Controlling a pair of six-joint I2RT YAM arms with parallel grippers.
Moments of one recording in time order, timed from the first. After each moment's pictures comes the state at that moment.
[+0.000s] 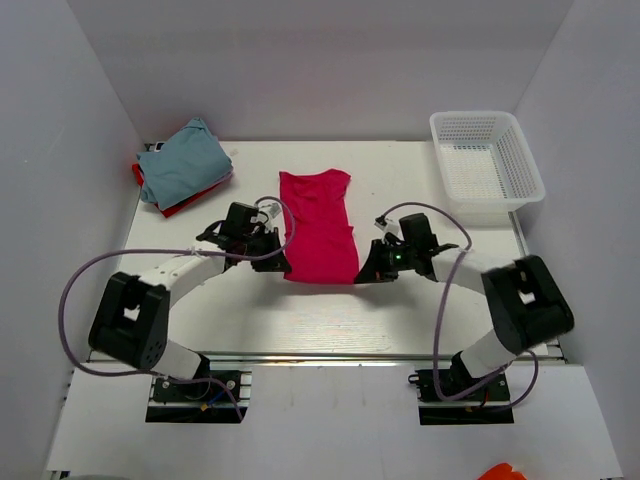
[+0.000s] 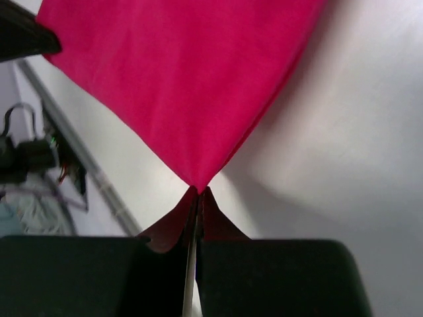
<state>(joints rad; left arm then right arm) -0.39 1.51 0.85 -0.25 0.40 -0.42 0.42 1.62 0.71 0.04 -0.69 0.44</state>
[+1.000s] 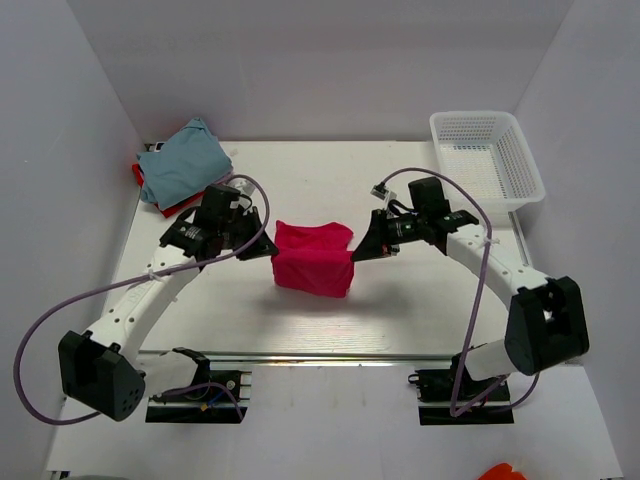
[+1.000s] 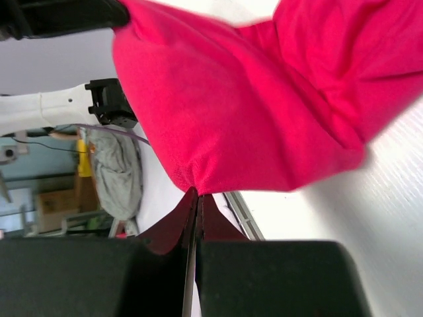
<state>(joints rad) -0.41 1.19 1.05 -0.68 0.29 -0.61 0.39 1.41 1.01 -0.41 -0.97 0.37</state>
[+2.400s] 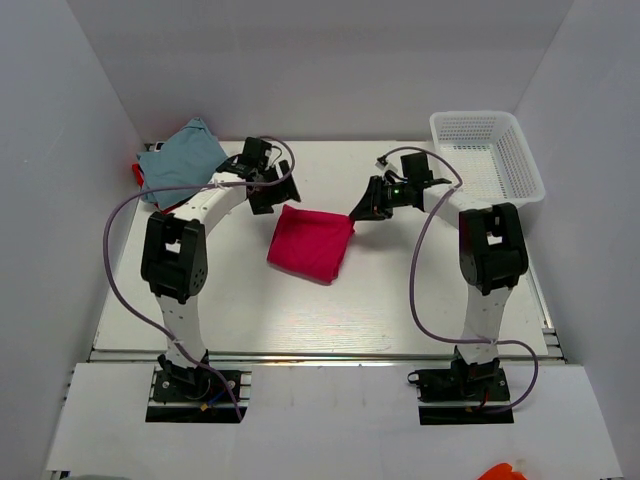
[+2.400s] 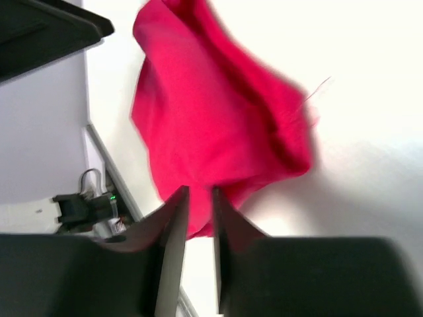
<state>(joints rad) -0.32 1.95 1.58 -0.57 0.12 -0.59 0.26 1.99 1.37 -0.24 -0.87 0.46</state>
